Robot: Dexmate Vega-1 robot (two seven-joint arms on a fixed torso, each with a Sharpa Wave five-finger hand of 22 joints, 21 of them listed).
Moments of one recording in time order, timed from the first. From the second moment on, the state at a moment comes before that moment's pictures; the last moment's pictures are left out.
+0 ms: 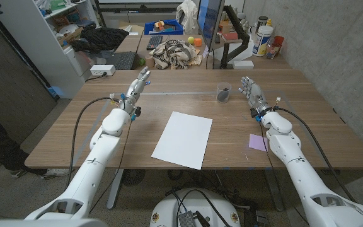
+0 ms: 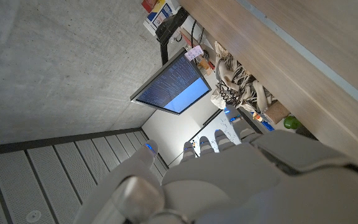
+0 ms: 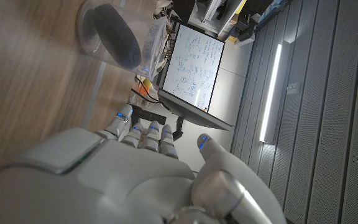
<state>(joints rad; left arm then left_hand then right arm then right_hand) 0.92 0.29 0.04 -1.42 0.12 -0.28 -0.10 0.08 0.10 0.49 0.14 0.23 -0.17 -0.13 0.20 0.18 -0.17 -0.08 0.20 0.17 -0.17 -0.02 0.21 0.18 -0.17 0.05 0.79 0.18 -0.87 -0.21 -0.01 -1.30 0.29 0.17 0.25 0.08 0.10 0.45 0.16 0.20 0.06 -0.04 0.18 0.18 0.03 -0.04 0.19 0.17 -0.07 -0.04 0.19 0.17 -0.17 -0.03 0.73 0.17</state>
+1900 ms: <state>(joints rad) 0.90 0.46 0.10 -1.57 0.59 -0.51 -0.03 0.10 0.11 0.49 0.14 0.23 -0.16 -0.16 0.20 0.18 -0.15 -0.11 0.20 0.17 -0.17 -0.03 0.21 0.18 -0.17 0.05 0.76 0.18 -0.87 -0.17 0.03 -1.29 0.21 0.17 0.27 0.08 0.10 0.46 0.16 0.20 0.06 -0.04 0.18 0.18 0.02 -0.05 0.19 0.17 -0.07 -0.04 0.19 0.17 -0.17 -0.03 0.72 0.17</state>
